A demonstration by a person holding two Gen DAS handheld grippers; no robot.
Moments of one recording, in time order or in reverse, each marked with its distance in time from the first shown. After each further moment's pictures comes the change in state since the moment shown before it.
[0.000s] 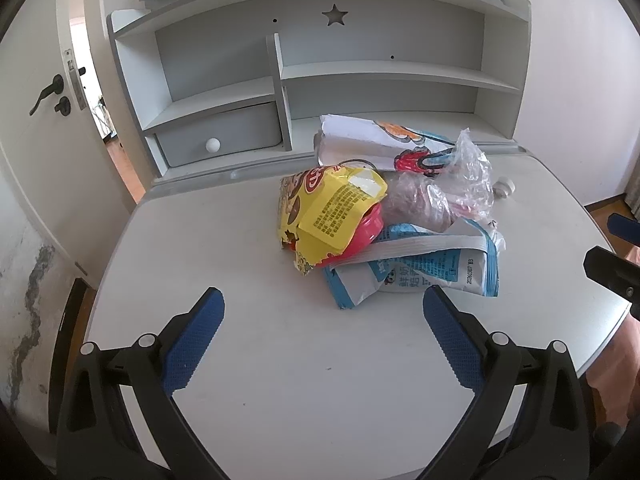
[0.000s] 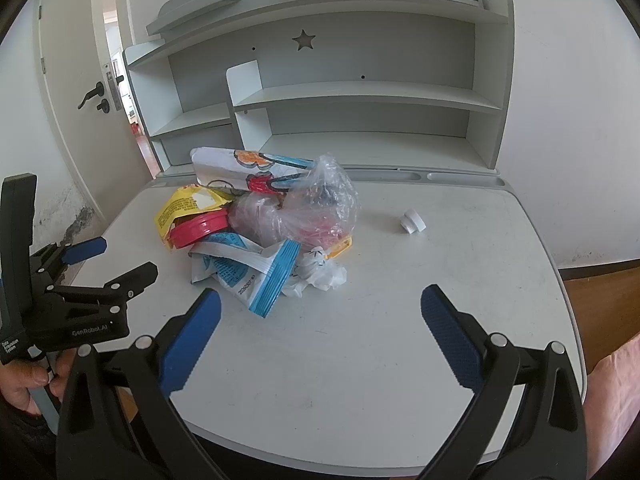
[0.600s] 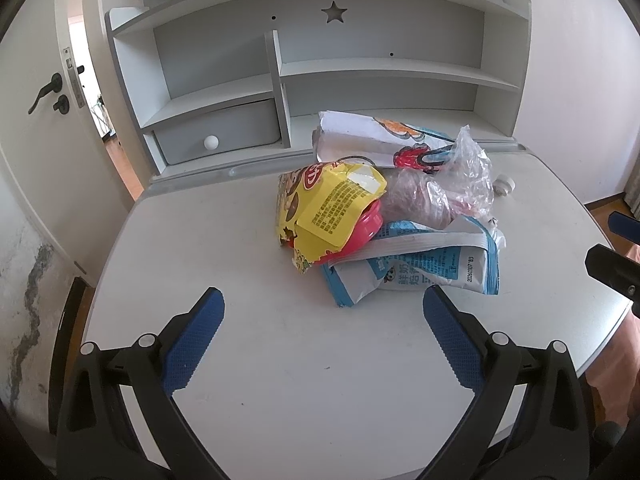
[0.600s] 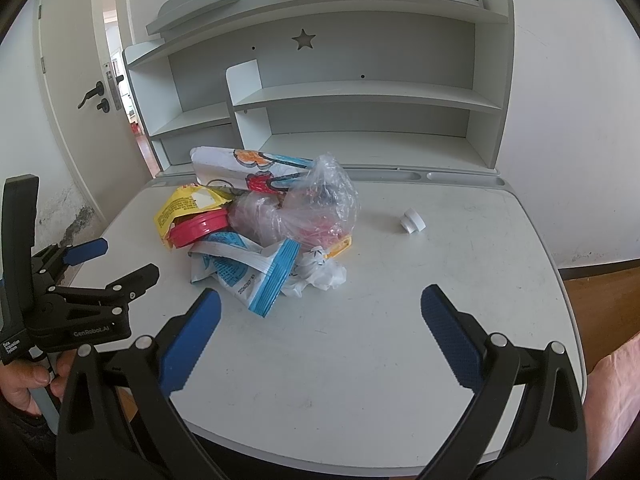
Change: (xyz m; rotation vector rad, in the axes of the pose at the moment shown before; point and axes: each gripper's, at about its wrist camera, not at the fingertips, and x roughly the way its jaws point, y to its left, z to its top) left arm 0.002 -0.001 -0.001 0.001 0.006 -0.003; right arm 0.000 0.000 0.000 0.000 0.000 0.000
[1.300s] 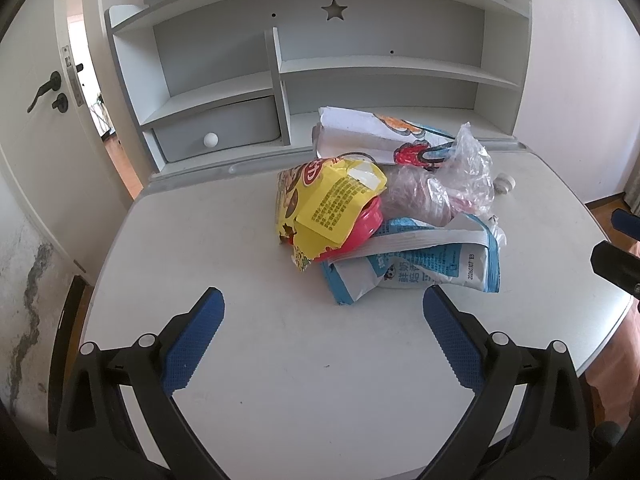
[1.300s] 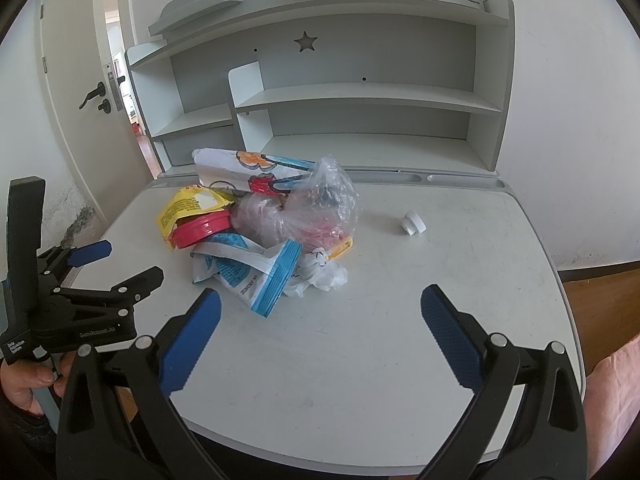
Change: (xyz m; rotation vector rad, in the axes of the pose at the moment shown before) left arm 0.000 -0.001 -0.001 -0.002 0.010 -0.003; right arm -0.001 0.001 0.000 -0.002 -0.001 0.000
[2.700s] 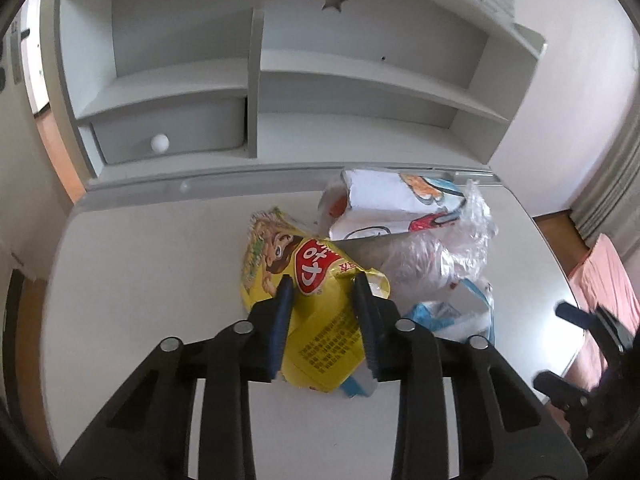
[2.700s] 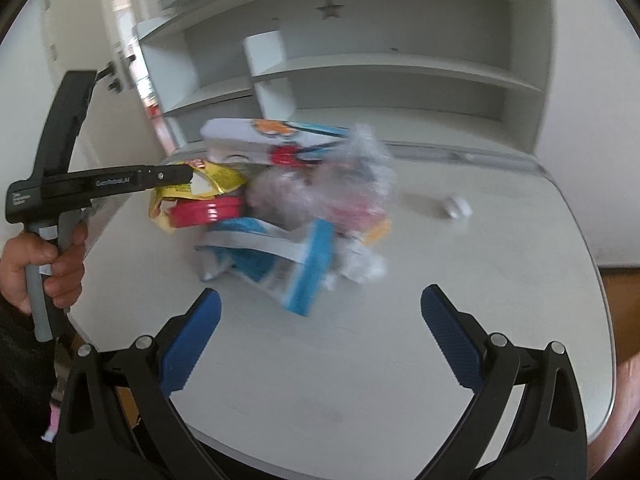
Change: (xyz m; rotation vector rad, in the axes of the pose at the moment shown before) left arm 0.063 0.057 0.070 -0.059 0.061 -0.274; right arm 0.047 0.020 -0.001 -0.055 0.081 0.091
